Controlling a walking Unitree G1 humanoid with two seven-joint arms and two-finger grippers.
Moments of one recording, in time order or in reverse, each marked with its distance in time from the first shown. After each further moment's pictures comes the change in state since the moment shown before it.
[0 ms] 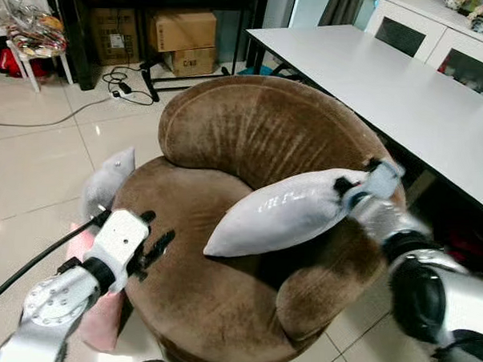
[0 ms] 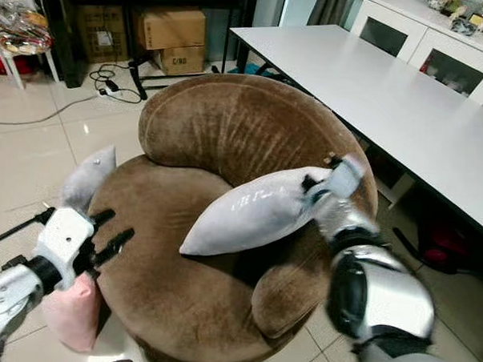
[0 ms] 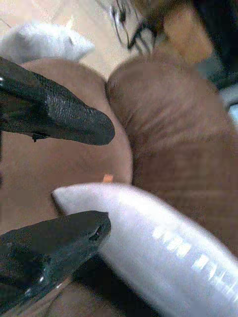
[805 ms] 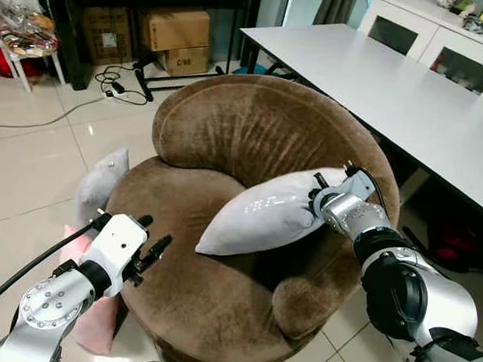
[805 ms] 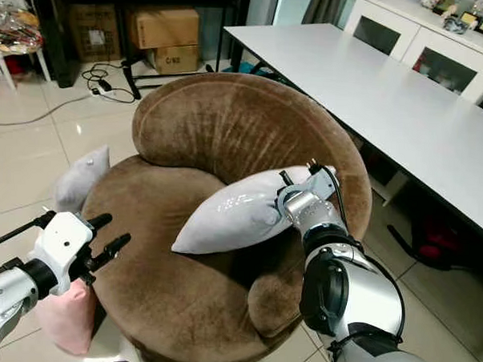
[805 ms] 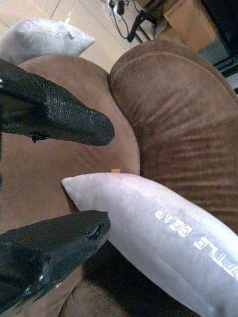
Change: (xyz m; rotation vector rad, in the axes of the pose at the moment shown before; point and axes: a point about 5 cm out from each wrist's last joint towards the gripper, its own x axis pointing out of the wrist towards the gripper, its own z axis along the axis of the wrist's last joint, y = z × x) left arm -0.008 0.001 -0.007 0.056 0.060 -0.077; right arm 0.001 0.046 -0.044 0.358 0.183 -0.074
